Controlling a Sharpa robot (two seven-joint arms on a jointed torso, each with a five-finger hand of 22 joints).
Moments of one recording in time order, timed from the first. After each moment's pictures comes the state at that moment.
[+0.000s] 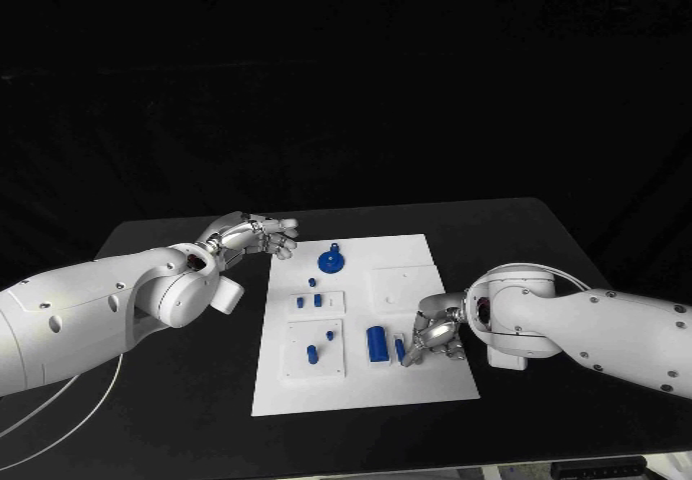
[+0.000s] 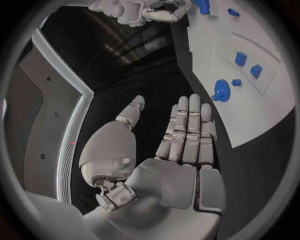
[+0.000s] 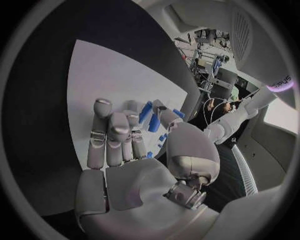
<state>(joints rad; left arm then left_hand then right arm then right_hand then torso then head) 1.23 -0.84 -0.12 1.37 -0.28 -0.19 0.23 0.81 -0.10 0.38 -0.23 0.06 0.85 0.17 0.31 0.45 1.22 0.11 0.08 0.17 0.99 0.09 0.45 0.54 0.03 0.66 -0.01 0.56 1.24 1.16 -0.86 -0.09 1.64 -1.13 0.25 -0.47 0.77 -0.10 0.55 -0.22 0.05 1.07 0.08 0.22 0.63 1.18 -0.03 1.03 1.14 1.31 -0.13 1.20 1.02 0.25 1.27 -0.03 0.71 1.31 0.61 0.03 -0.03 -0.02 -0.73</state>
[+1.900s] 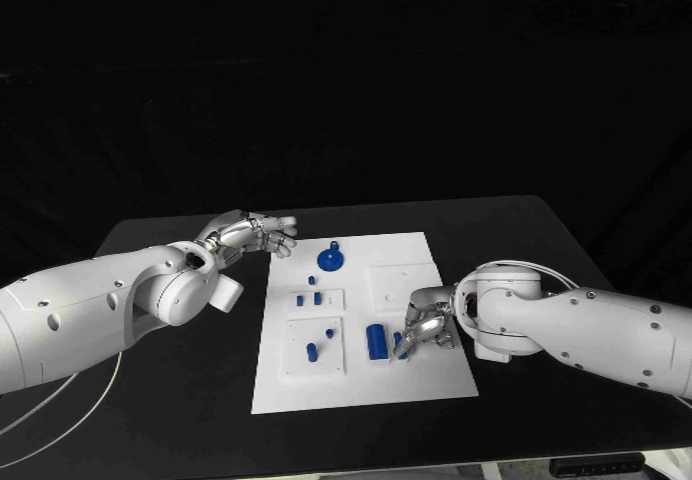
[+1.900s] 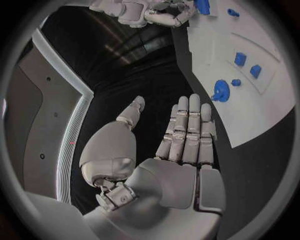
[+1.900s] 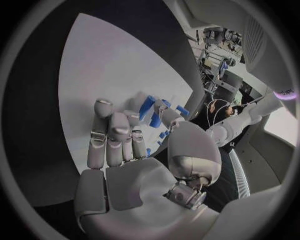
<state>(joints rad) 1.23 -0.84 -0.12 1.37 -0.28 -0.18 0.23 0.80 -0.09 0.38 -0.23 0.06 0.85 0.17 0.31 0.45 1.22 0.11 0.08 0.17 0.99 0.09 0.44 0.54 0.03 0.66 -0.01 0.56 1.24 1.14 -0.81 -0.08 1.60 -1.22 0.19 -0.46 0.79 -0.08 0.61 -0.19 0.06 1.08 0.08 0.22 0.63 1.18 -0.03 1.03 1.15 1.32 -0.13 1.20 1.02 0.25 1.27 -0.03 0.71 1.31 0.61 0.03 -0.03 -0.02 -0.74</state>
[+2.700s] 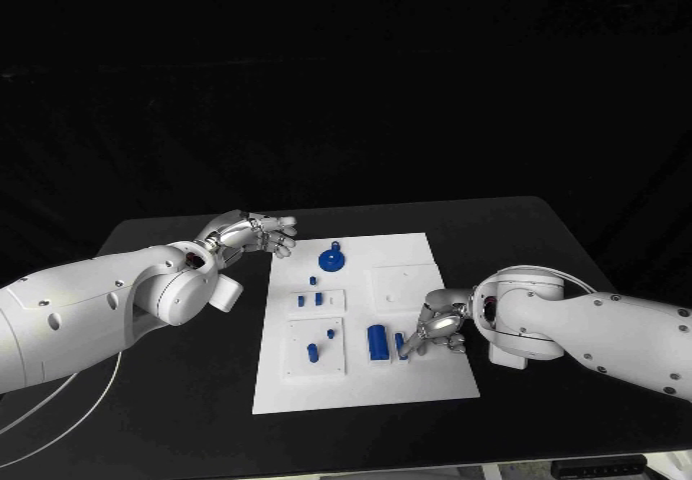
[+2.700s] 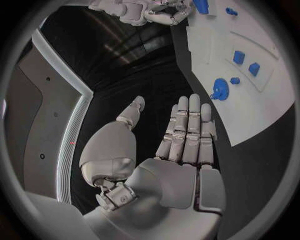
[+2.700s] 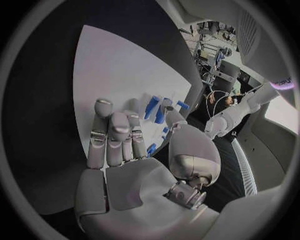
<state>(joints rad) 1.23 -0.84 -0.12 1.37 -0.28 -0.18 0.23 0.80 -0.09 0.38 -0.23 0.06 0.85 0.17 0.31 0.45 1.22 0.11 0.08 0.16 0.99 0.09 0.44 0.54 0.03 0.66 -0.01 0.56 1.24 1.13 -0.87 -0.08 1.61 -1.14 0.16 -0.44 0.67 -0.10 0.42 -0.27 0.05 1.08 0.07 0.22 0.62 1.18 -0.03 1.02 1.15 1.31 -0.14 1.20 1.03 0.25 1.27 -0.03 0.71 1.31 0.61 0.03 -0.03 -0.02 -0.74</state>
